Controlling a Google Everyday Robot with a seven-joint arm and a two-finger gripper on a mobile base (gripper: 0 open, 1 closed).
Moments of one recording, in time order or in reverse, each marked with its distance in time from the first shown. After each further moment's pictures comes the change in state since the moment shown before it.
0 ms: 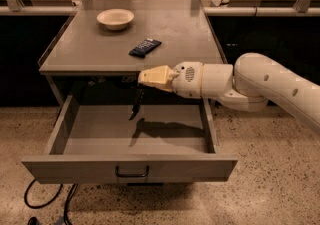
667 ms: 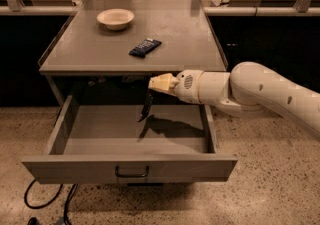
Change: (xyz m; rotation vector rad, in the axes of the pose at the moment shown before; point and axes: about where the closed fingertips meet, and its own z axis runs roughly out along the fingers) arm -0.005 -0.061 0.000 0.213 -0.077 -0.023
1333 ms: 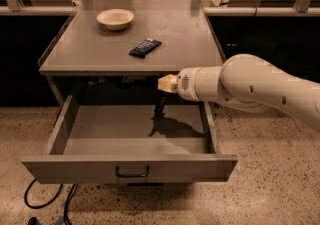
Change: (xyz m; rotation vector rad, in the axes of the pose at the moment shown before) arm -0.008 -0.024 -0.020 0.307 0.006 -0.237
